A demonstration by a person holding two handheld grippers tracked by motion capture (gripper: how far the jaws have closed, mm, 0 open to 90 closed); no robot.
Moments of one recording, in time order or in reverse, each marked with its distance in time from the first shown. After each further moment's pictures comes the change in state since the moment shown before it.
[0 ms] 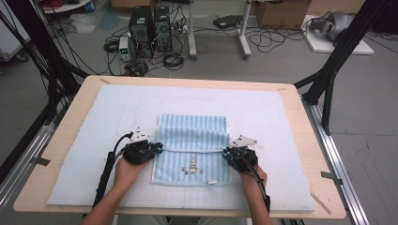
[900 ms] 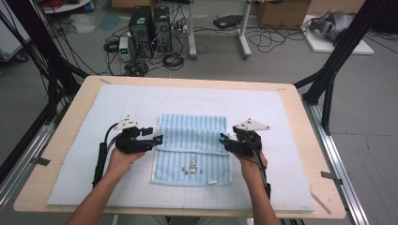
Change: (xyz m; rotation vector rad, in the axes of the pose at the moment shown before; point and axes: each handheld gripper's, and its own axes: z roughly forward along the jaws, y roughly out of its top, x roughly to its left) left arm 0.022 0.023 -0.016 -0.133 -0.105 -0.076; right arm -0.021 0.039 -0.018 -0.190 0.020 0.109
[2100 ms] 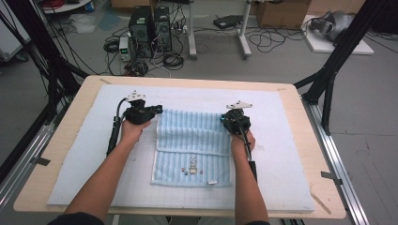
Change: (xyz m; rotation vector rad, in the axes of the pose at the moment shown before) left arm 0.061 0.052 0.066 -0.043 0.113 -0.013; right arm -0.034 0.027 0.088 0.098 -0.125 0.023
